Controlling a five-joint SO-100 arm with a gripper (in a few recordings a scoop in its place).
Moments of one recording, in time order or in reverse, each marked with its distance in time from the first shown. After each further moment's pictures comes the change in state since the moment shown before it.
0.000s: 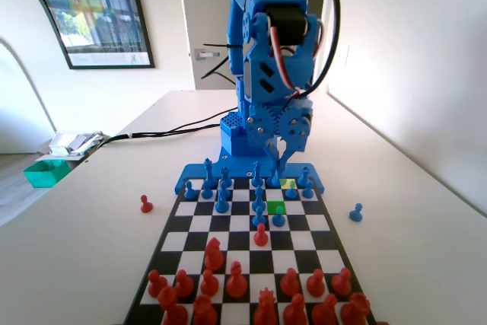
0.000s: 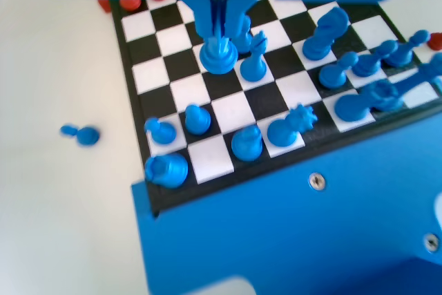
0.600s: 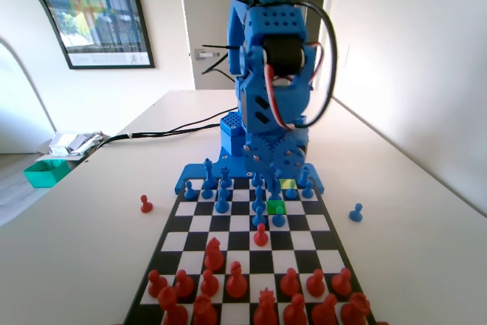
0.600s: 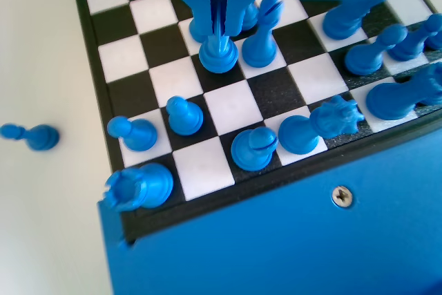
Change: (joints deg) arm 1.2 -14.5 -2.3 -9.7 -1.2
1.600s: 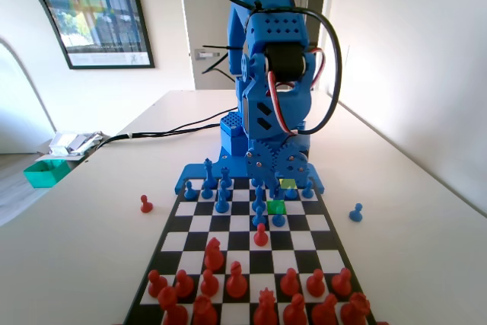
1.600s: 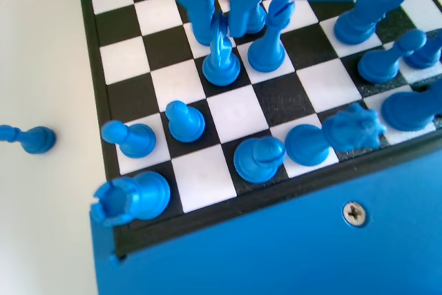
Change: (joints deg) arm 0.4 -2.0 0.4 -4.0 -1.7
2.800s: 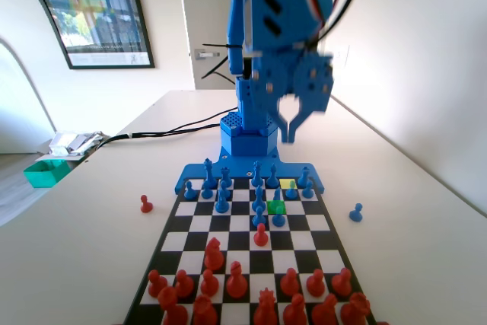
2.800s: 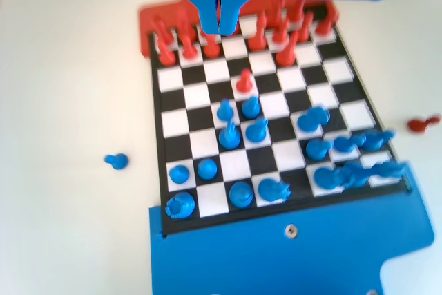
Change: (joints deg) arm -0.1 16.8 -22.9 36.2 -8.3
